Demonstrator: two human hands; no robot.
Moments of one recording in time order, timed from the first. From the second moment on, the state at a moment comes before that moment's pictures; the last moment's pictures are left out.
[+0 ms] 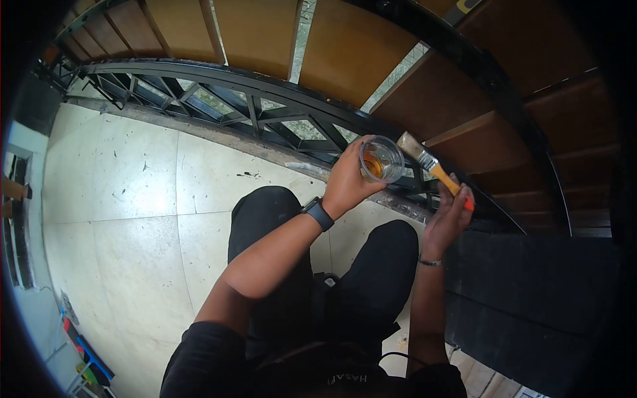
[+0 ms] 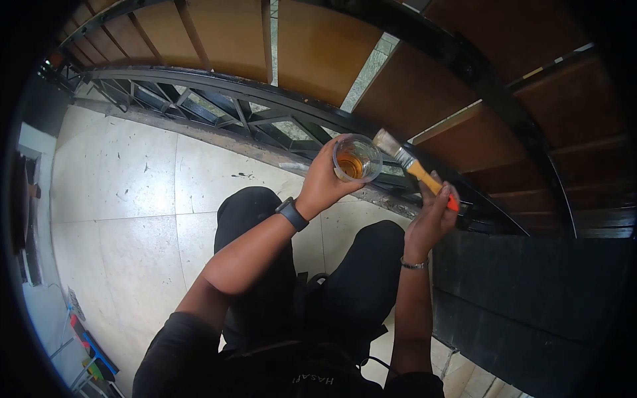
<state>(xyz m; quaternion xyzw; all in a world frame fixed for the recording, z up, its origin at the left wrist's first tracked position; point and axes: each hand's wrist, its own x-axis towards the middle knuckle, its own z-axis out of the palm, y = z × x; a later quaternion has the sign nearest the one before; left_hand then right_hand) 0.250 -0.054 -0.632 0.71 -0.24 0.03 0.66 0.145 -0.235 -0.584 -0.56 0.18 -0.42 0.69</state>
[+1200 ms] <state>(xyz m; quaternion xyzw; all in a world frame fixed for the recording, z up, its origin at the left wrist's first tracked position) 0.251 -0.014 -0.621 0.73 -0.24 0.00 0.64 0.219 -0.215 -0.485 -0.89 -0.30 -0.31 0.13</state>
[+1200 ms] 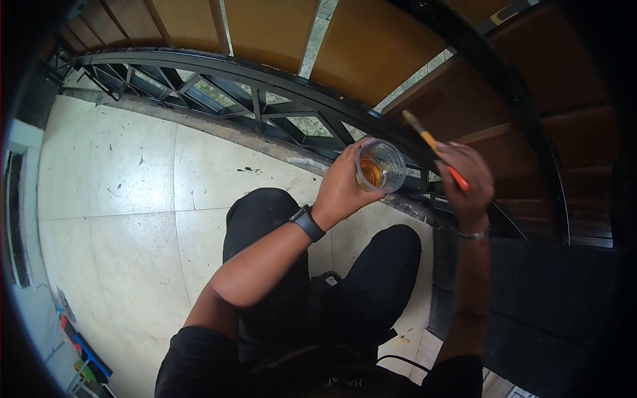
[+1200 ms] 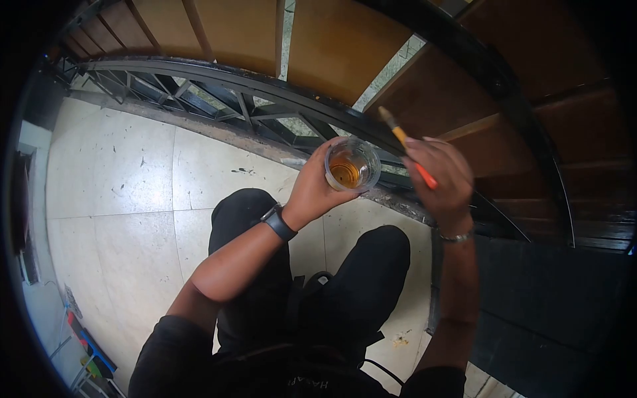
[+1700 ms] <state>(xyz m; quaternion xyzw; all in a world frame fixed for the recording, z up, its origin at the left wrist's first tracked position) 0.243 -0.004 -0.617 0.71 -0.25 0.00 0.66 0.222 -0.209 -0.481 -0.88 -0.31 -0.34 0.11</state>
